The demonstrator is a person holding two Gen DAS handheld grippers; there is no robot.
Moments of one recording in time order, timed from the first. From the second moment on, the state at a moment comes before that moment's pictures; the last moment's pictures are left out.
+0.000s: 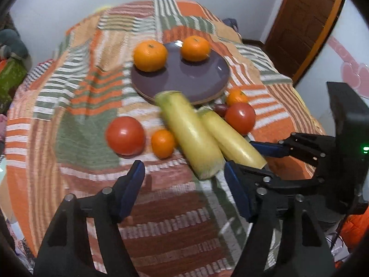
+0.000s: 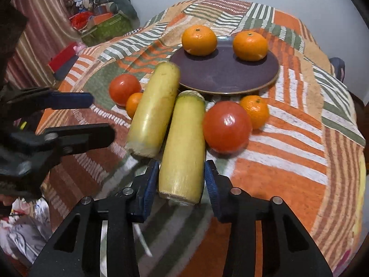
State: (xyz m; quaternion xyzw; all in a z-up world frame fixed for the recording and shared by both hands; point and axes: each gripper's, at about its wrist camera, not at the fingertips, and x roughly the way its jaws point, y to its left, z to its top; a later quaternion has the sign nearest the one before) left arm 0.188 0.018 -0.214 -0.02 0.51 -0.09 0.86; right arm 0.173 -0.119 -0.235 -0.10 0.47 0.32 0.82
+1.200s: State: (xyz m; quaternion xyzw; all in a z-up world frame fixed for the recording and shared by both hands) left arm 0.199 0.005 -0.237 -0.02 0.54 -0.11 0.83; right arm 0.168 -0.142 -0.235 -0.08 0.48 0.30 0.82
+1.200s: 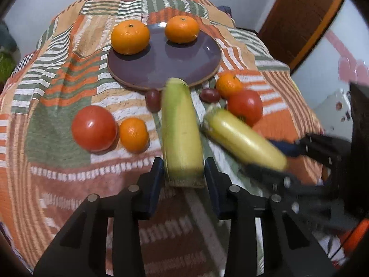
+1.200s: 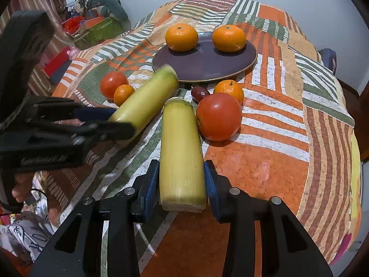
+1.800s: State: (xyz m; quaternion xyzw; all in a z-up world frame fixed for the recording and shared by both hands) left arm 0.166 0.029 -0.215 -0.02 0.55 -0.14 0.83; right arm 0.163 -0.150 -0.231 -0.08 0.48 0.31 0.82
